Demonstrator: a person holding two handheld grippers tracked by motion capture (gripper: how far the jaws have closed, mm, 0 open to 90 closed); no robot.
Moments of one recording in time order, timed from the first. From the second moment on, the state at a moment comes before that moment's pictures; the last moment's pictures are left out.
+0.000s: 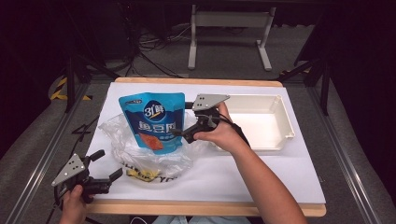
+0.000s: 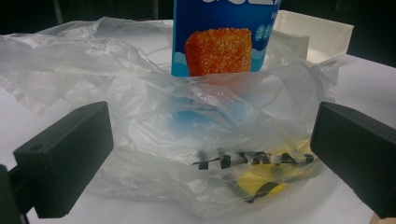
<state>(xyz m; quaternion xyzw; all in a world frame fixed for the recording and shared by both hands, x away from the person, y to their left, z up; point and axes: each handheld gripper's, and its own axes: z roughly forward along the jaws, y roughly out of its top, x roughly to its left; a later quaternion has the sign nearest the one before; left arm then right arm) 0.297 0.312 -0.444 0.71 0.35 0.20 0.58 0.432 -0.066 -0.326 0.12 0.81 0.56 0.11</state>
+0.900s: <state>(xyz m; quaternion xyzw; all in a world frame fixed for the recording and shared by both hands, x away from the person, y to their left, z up) 0.298 0.314 -0.445 0.70 0.36 0.19 0.59 0.449 -0.024 -0.374 0.10 0.81 0.57 0.08</state>
